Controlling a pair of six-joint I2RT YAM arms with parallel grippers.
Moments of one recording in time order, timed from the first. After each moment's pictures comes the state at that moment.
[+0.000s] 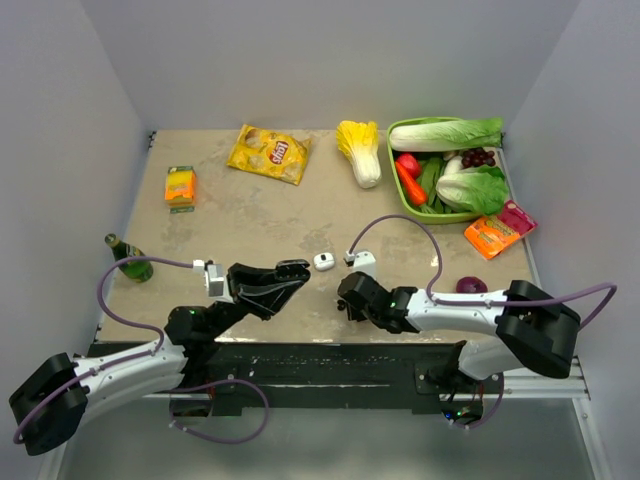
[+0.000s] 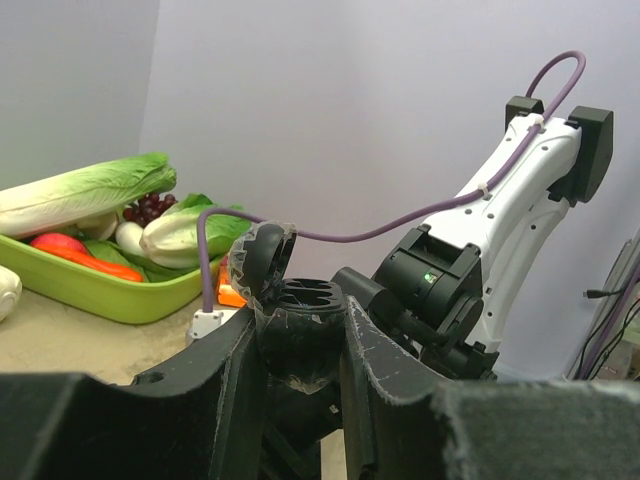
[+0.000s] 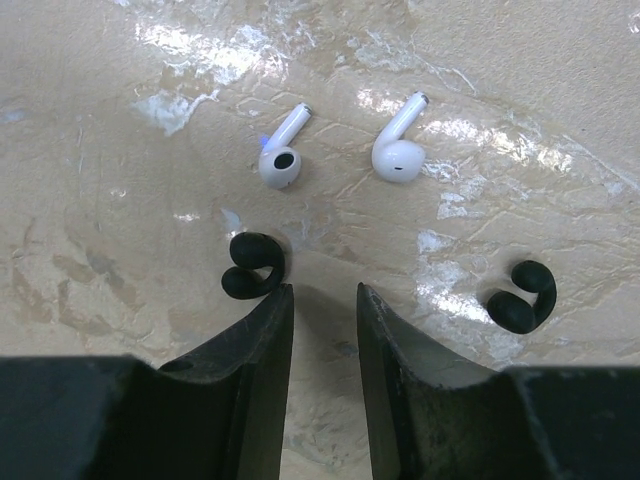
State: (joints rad) left arm -0.90 0.73 0.05 1.25 0.16 -0.43; right arm 1.07 1.38 0.58 -0.17 0.43 0.70
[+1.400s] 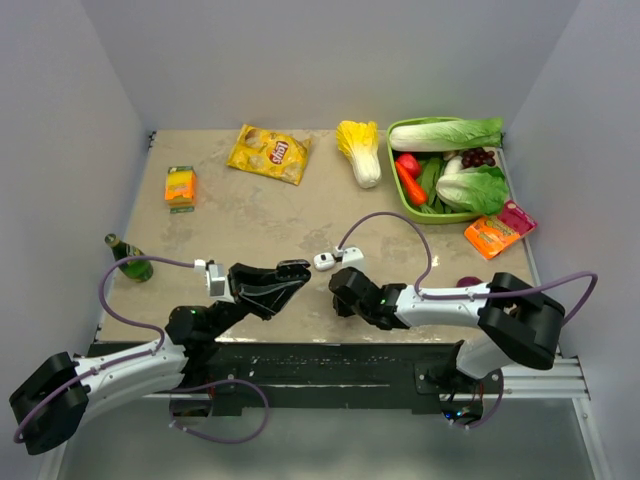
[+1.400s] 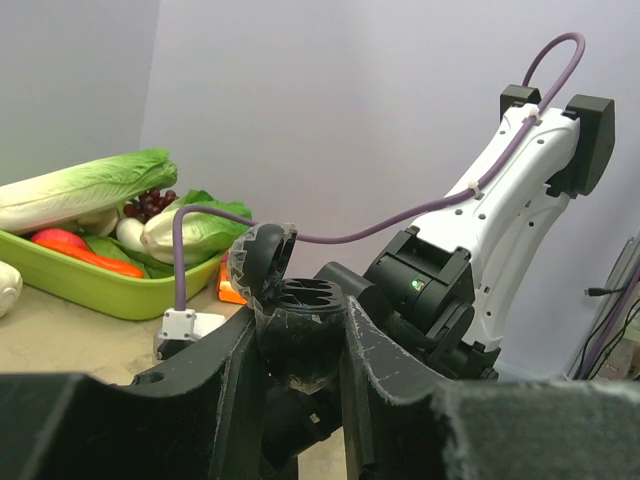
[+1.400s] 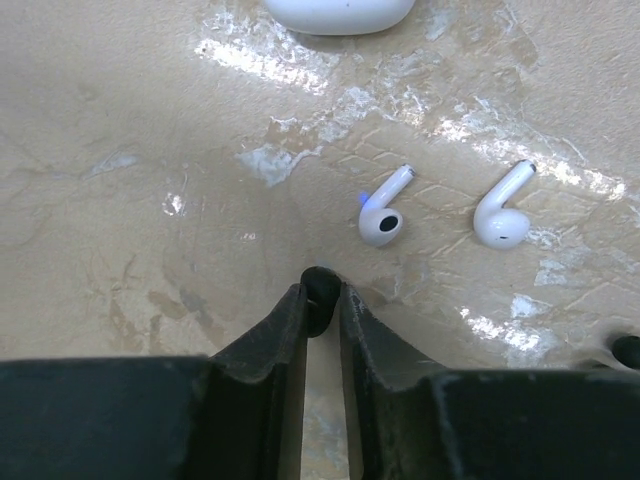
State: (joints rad) left arm -0.90 0.74 0.05 1.25 0.16 -0.43; right arm 1.07 1.47 0.63 -0.04 0.38 0.69
